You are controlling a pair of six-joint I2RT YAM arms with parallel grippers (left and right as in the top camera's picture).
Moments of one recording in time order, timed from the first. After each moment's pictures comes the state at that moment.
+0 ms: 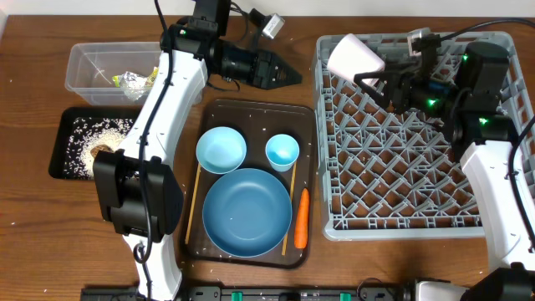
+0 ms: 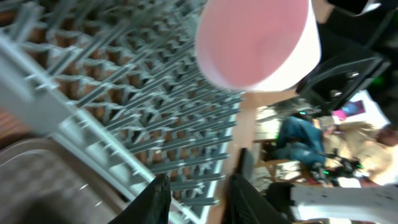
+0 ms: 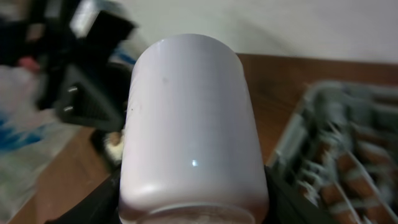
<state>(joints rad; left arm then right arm) -0.24 2.03 1.91 -0.98 1.14 0.06 -0.05 1.46 1.18 -0.28 -0.89 0.15</state>
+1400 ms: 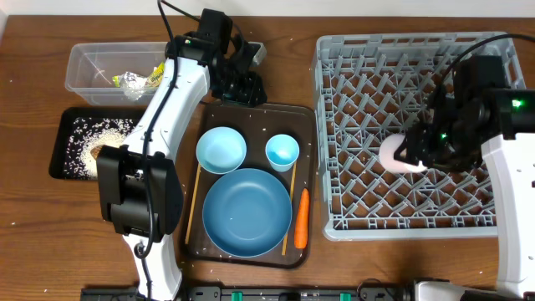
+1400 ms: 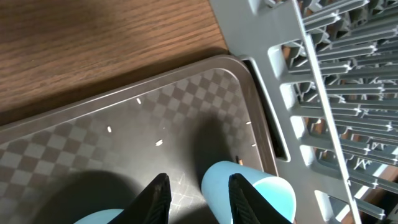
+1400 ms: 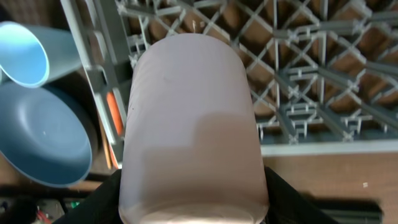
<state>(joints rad) -0.24 2.03 1.80 -1.03 0.50 0.06 0.00 1.46 1.56 -1.56 -0.16 0.16</state>
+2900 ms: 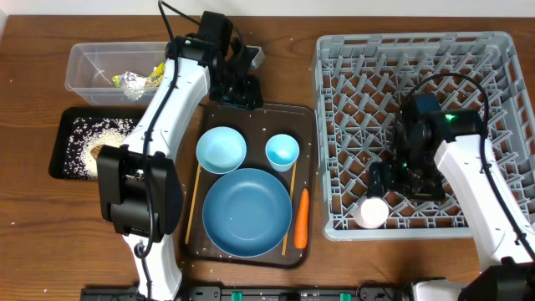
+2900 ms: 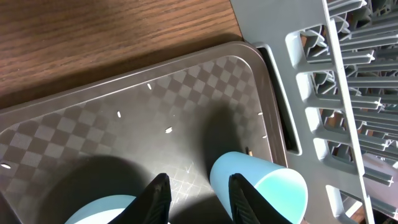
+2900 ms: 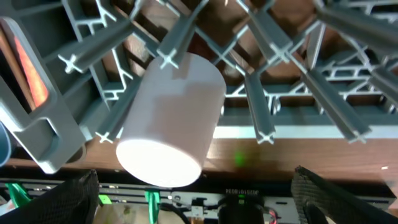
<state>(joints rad) -0.24 2.03 1.80 -1.06 0.46 0.07 0.12 1.50 1.21 -1.42 -0.10 0.18</state>
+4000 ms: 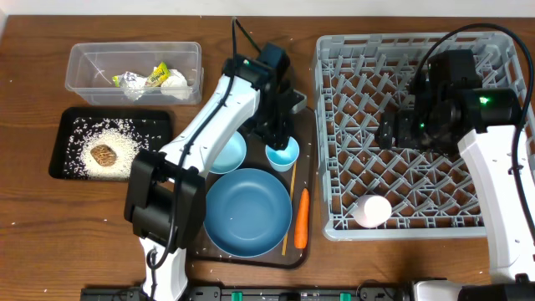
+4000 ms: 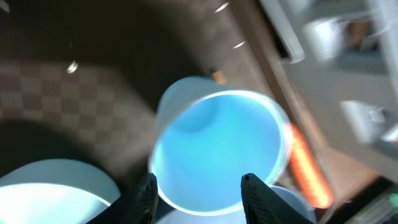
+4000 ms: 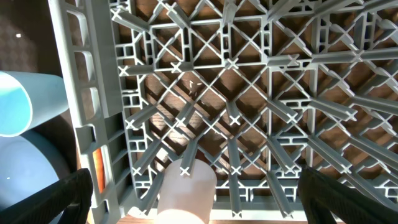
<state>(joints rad) -0.48 2.03 1.73 -1.23 0.27 0.20 0.07 1.50 1.47 -1.28 -0.07 0.15</state>
